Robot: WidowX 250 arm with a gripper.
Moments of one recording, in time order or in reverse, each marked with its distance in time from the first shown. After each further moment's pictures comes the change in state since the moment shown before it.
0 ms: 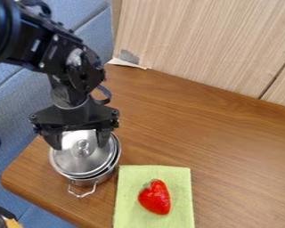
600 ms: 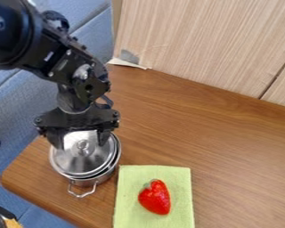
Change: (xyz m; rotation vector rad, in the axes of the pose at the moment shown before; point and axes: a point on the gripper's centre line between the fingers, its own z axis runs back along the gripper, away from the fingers) arm 0.006 -0.002 -0.018 0.003 -0.021 0.050
